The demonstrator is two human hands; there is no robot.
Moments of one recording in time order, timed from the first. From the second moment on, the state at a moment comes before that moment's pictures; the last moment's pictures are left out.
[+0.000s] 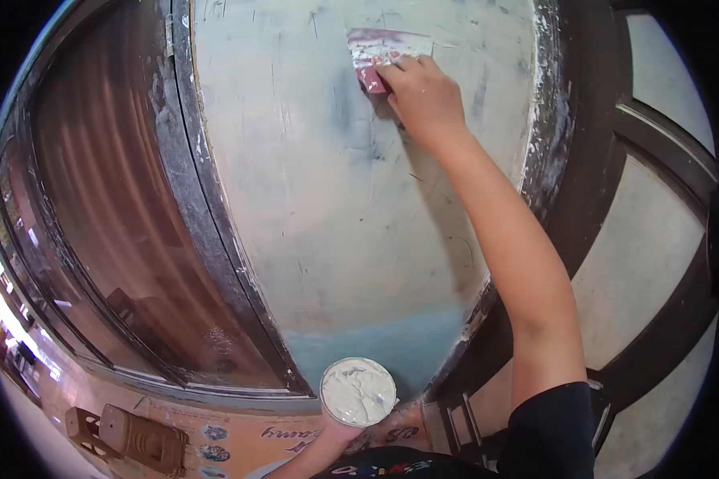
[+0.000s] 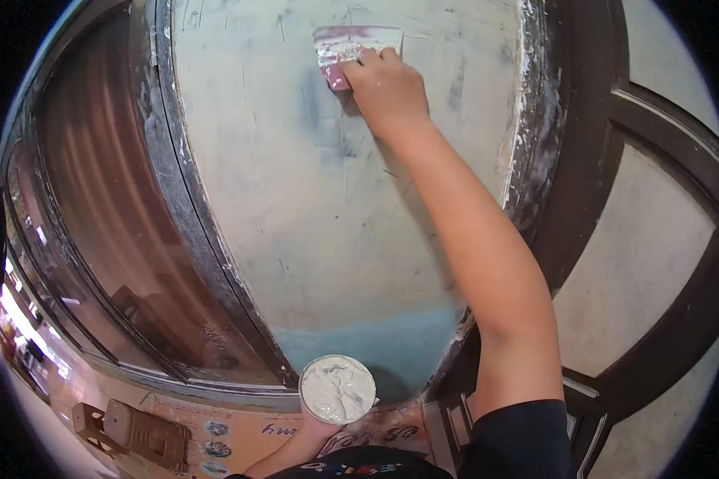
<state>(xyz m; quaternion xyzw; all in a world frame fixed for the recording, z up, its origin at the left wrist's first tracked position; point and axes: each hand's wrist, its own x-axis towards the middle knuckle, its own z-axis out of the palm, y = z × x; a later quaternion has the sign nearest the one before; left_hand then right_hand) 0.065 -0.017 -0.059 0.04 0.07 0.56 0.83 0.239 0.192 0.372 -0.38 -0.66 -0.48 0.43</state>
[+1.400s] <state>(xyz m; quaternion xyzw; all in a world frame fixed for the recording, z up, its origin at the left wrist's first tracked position) 0.008 -0.082 -0.068 0.00 0.04 0.54 0.84 0.249 0.172 -0.127 -0.46 -0.77 -0.31 0.33</state>
